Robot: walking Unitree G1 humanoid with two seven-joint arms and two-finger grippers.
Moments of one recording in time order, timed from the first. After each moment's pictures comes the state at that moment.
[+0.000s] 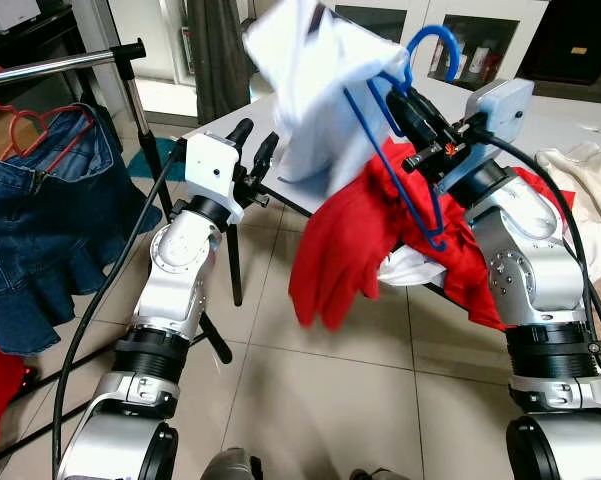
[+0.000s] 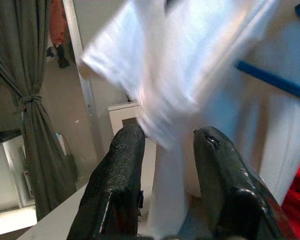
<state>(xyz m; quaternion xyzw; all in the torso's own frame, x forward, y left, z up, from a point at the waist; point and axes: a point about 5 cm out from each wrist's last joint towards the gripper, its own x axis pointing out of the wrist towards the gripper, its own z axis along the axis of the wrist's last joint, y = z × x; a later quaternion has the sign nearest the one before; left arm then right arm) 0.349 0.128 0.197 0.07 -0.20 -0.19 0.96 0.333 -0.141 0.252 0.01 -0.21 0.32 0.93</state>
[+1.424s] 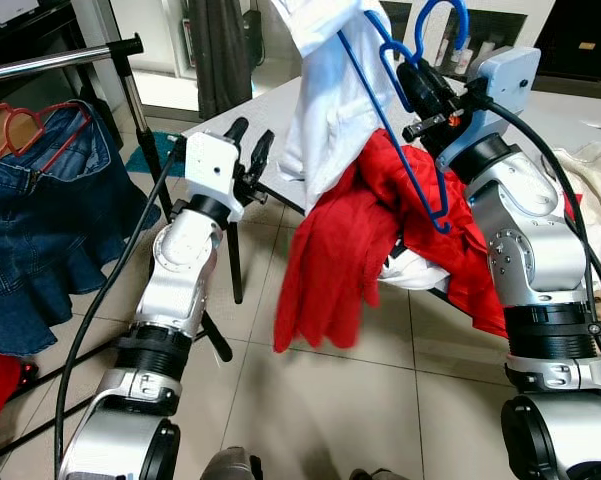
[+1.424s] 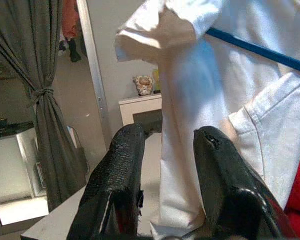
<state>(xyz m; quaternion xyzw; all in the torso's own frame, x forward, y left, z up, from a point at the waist) 0.353 0.128 0.197 0.08 -0.20 -0.17 0.96 0.347 -0.143 0.268 -0.01 -0.19 0.23 0.95</state>
